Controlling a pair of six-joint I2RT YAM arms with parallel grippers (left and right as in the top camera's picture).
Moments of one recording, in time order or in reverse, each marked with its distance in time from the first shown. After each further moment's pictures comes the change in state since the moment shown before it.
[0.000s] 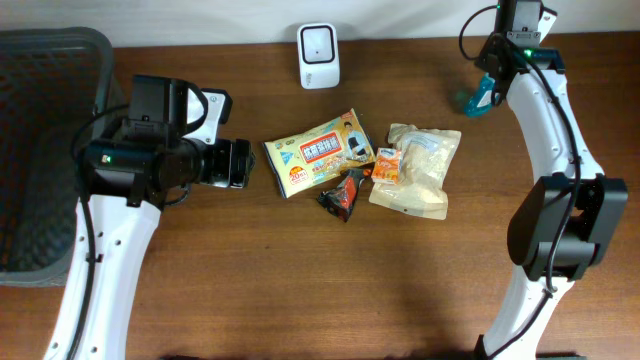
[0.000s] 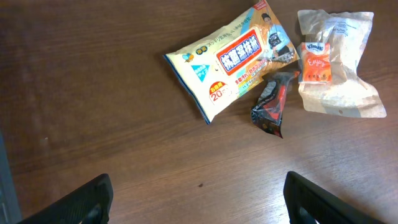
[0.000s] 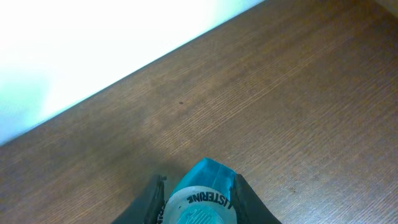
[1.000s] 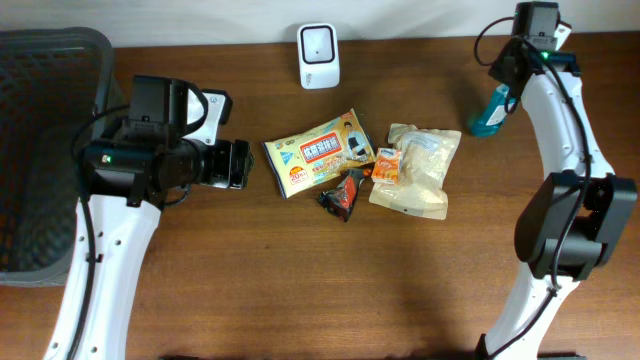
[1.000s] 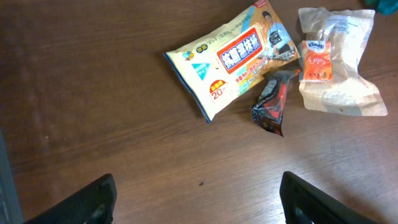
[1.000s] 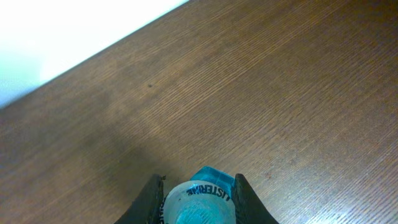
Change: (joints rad) left arm 0.000 0.000 0.000 -0.005 -0.001 0.003; right arm -0.049 0.012 -0.011 -0.069 -0.026 -0.008
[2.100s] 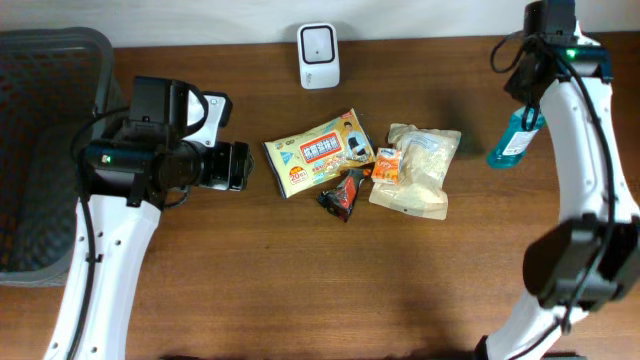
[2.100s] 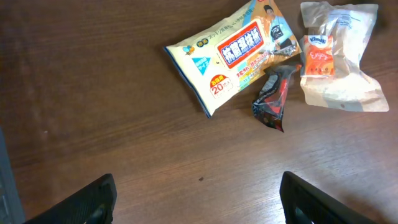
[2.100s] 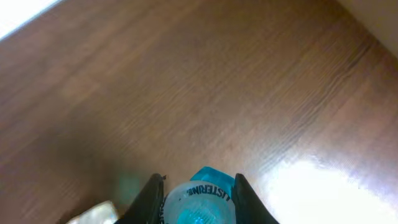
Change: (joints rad) left arm 0.000 0.000 0.000 -0.019 -0.002 0.000; right arm -0.005 -0.167 0.001 -0.366 0.117 0.143
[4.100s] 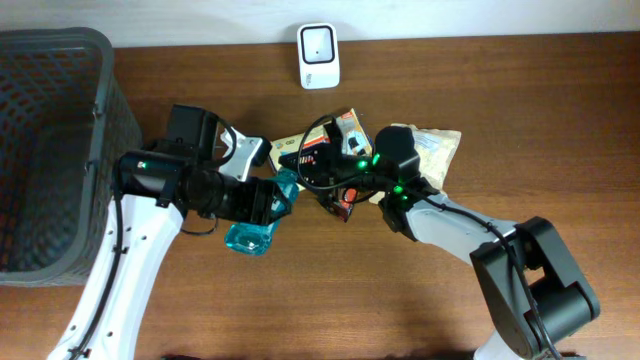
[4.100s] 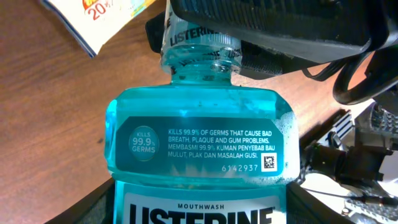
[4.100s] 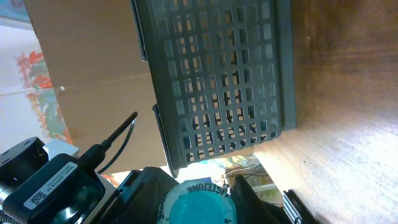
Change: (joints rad) left arm -0.052 -0.001 -0.188 -0.034 0.343 0.010; right arm 0.579 -0.171 -1.019 1.855 -1.409 1.094
